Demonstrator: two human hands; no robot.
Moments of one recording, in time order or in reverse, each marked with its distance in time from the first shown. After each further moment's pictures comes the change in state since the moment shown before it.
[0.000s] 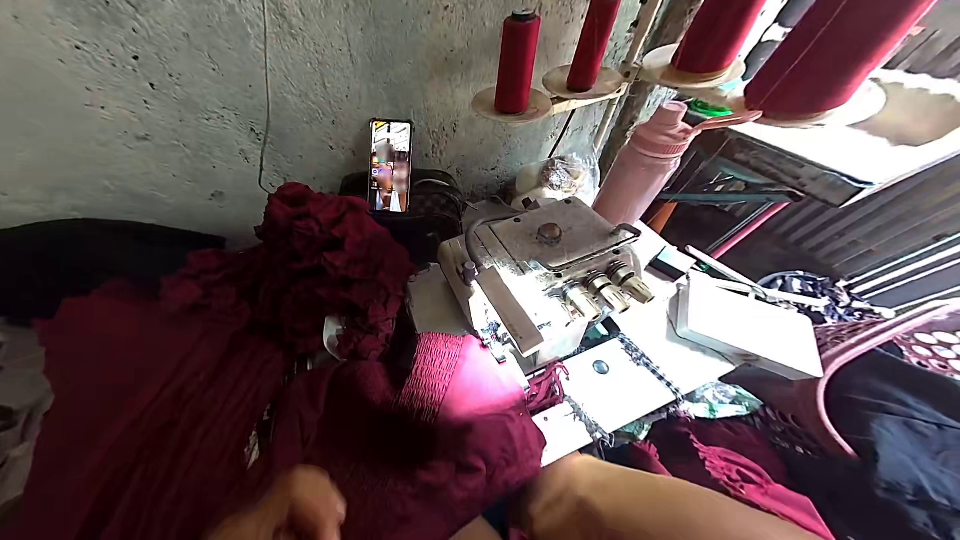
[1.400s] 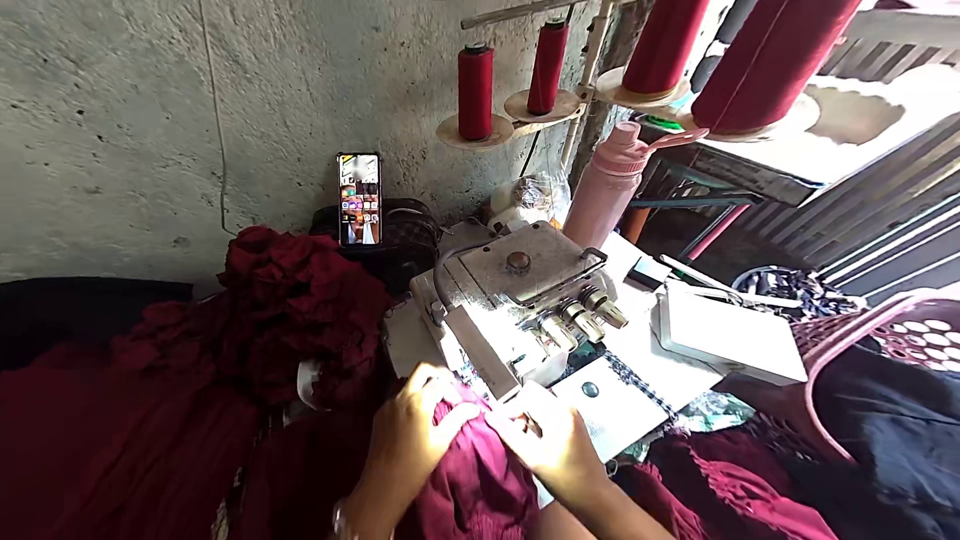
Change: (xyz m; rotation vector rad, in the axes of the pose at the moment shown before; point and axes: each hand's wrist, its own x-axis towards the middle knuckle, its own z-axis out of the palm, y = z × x) left_hand 0.150 -0.083 0.101 0.718 0.193 -0.016; right_hand 0.030 0.083 0.020 -0.425 1.213 0.401
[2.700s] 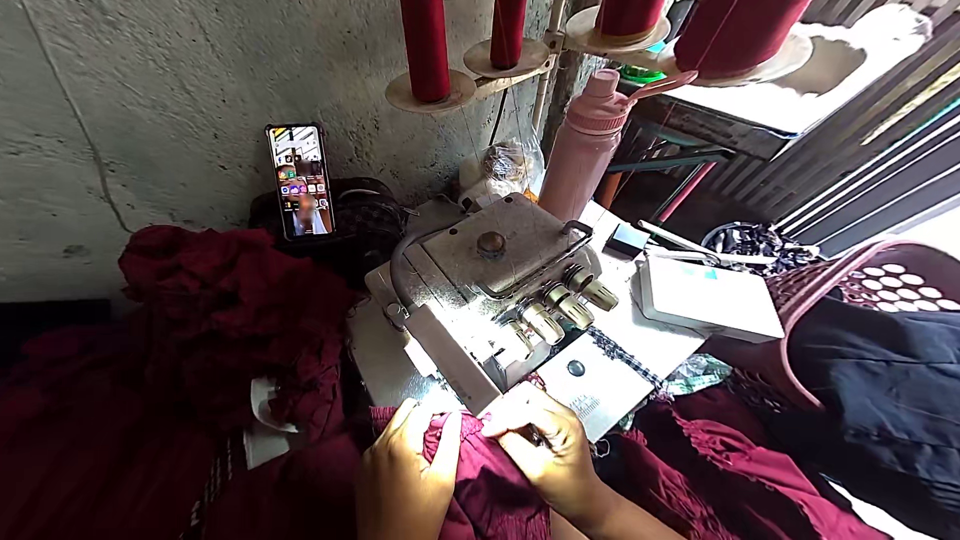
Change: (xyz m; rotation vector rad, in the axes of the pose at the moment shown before) left_hand -0.018 0.036 0.009 0.057 0.114 -0.171; right_hand -0.015 0.007 0.005 0.490 0.086 -0.040
